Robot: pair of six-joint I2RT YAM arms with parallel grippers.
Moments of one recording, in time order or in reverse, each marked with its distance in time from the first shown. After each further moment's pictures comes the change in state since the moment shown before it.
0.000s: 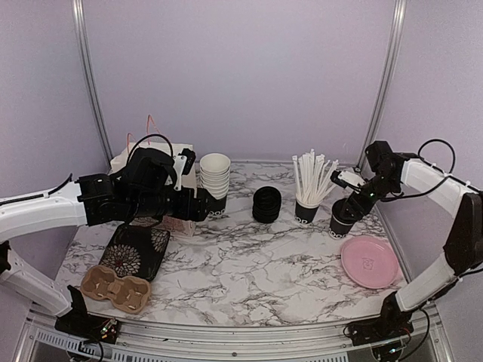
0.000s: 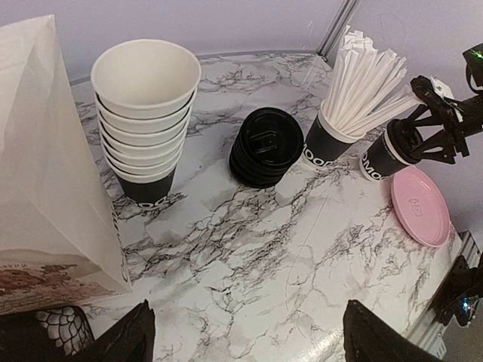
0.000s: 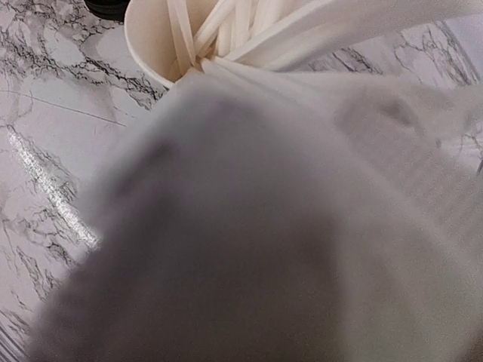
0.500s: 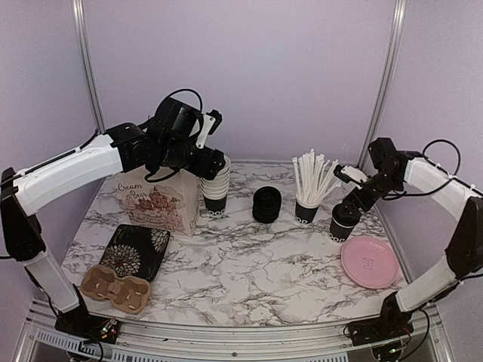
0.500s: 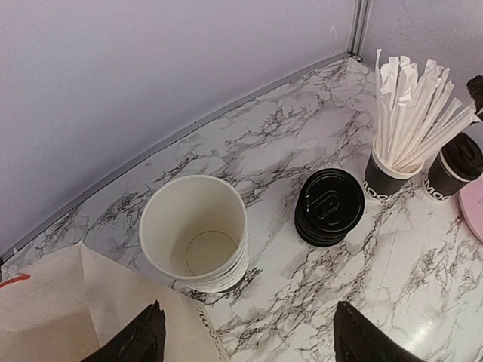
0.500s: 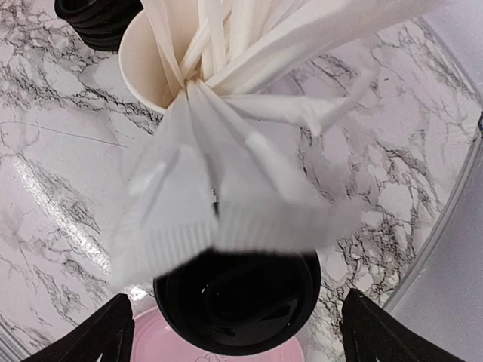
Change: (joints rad) left arm 0.117 0.326 0.549 -0.227 -0.039 0.413; right arm -0.005 -0.005 0.012 0.002 -0.004 0.089
